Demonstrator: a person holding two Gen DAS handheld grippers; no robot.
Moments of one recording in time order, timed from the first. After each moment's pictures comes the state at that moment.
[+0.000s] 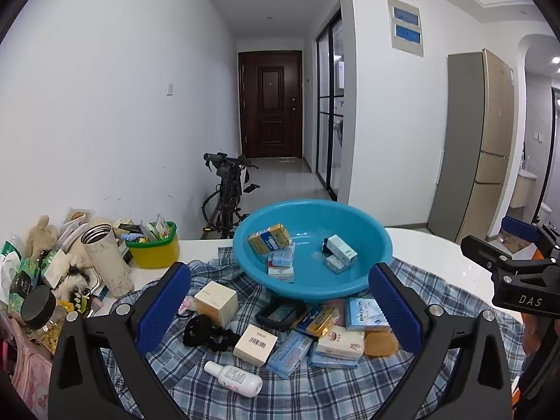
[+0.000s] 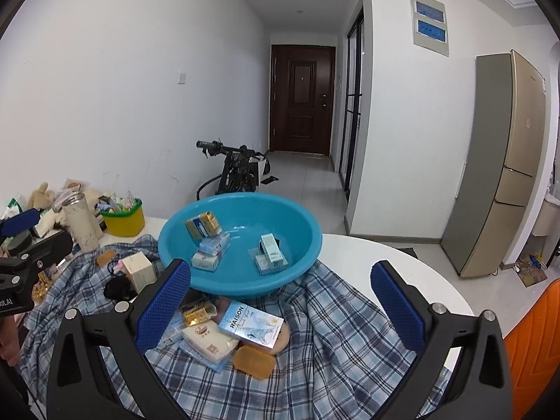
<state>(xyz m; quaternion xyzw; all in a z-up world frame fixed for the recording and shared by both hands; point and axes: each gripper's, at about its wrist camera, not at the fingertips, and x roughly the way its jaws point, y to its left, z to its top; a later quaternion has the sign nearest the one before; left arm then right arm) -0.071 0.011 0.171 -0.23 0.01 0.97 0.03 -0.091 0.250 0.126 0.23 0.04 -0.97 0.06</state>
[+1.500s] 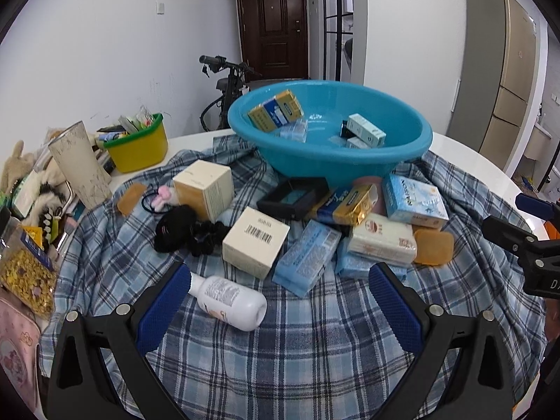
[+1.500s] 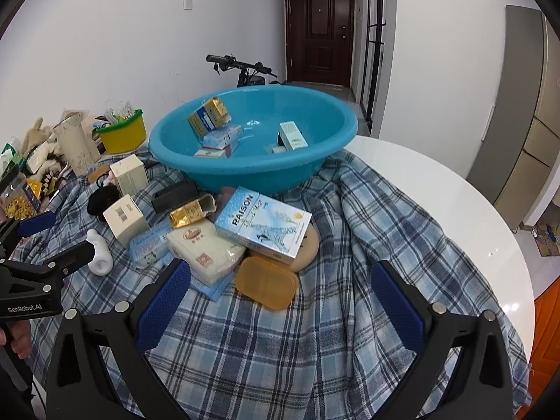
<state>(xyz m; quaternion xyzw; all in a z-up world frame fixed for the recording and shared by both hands) -0.103 0.004 0.019 -0.39 0.03 0.92 0.01 -0.115 0.245 -0.003 0.38 0.03 -0.92 0.09</state>
